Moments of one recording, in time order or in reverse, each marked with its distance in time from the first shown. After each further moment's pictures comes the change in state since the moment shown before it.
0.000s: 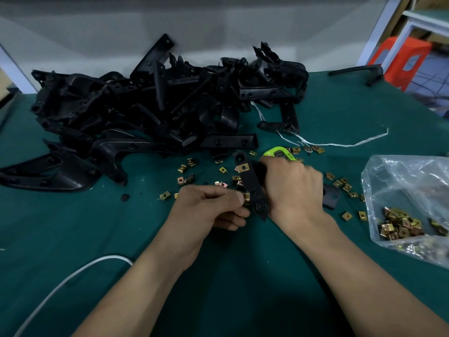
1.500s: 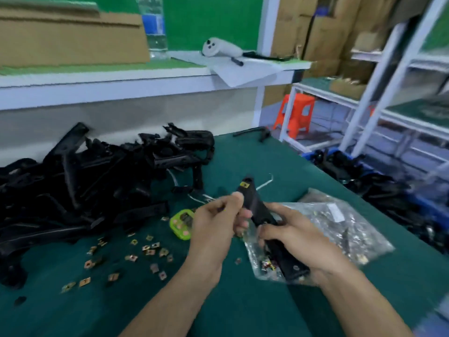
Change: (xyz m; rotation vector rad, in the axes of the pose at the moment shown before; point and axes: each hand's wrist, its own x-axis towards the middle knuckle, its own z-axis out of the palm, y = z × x) left_hand 0.038 0.034 0.183 -0.003 -0.054 0.140; right_hand -0.048 0.170 -0.105 1.350 -0.356 0.437
